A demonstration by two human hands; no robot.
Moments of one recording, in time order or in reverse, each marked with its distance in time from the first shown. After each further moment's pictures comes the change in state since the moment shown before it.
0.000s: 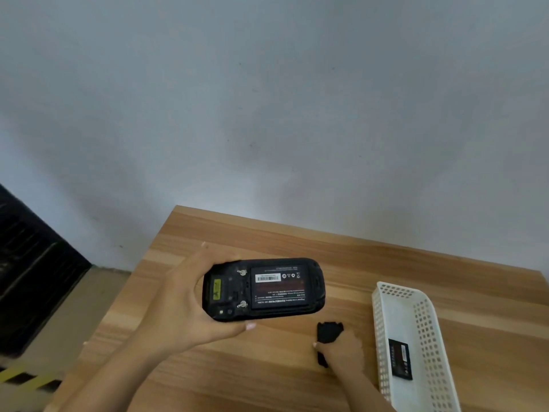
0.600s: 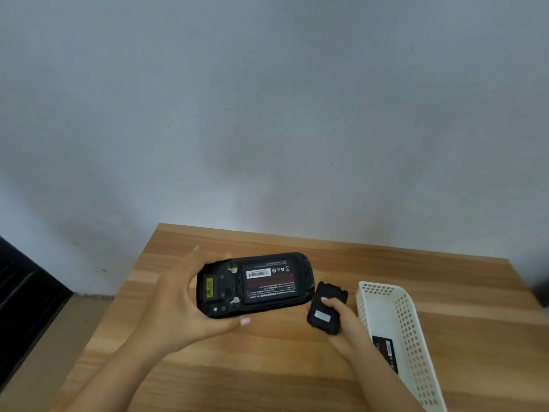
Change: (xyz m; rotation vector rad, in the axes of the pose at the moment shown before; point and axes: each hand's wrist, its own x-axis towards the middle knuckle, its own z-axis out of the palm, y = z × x) left_hand 0.010 0.019 0.005 -0.006 0.015 0.025; right_hand -0.062 -0.014 -0.081 1.390 -0.530 -0.139
